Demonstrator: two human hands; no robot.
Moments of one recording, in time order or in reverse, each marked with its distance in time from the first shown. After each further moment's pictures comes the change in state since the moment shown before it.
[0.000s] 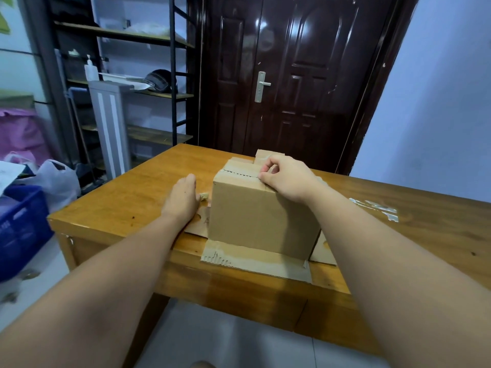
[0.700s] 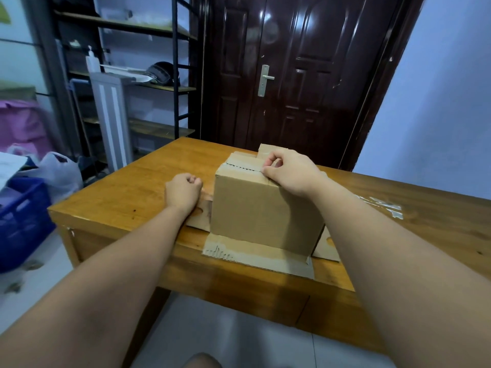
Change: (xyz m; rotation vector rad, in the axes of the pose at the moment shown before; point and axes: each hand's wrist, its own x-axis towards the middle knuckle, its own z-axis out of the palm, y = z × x) left_hand 0.000 0.001 0.002 -0.361 0.118 -0.242; right_hand 0.002 0.000 0.000 -0.012 0.001 0.006
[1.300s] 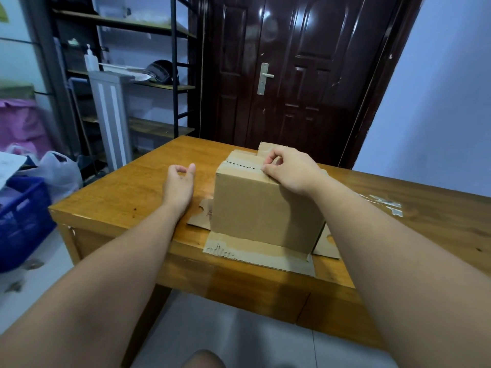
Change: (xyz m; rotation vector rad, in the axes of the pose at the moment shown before) left_hand 0.001 0.003 -0.006 -0.293 -0.044 -0.137; right_hand 0.002 0.001 0.002 -0.014 0.004 0.012
